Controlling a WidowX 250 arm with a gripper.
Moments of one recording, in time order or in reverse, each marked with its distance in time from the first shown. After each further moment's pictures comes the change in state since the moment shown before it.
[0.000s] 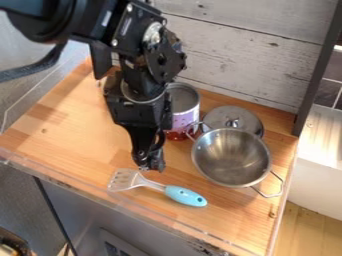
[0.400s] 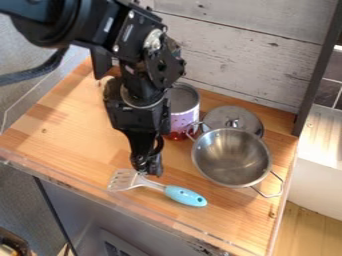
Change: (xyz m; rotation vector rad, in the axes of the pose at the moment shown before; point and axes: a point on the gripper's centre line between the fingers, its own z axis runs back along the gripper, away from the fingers) arm 0.002 0.004 -0.005 0.020 -0.013 0.007
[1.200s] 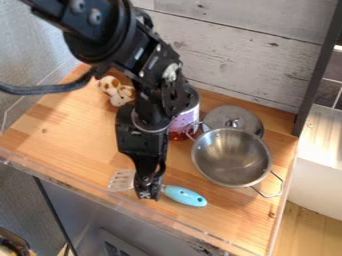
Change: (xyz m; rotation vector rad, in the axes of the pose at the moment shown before) arm 0.002 0.016 -0.042 0.146 -0.079 0.032
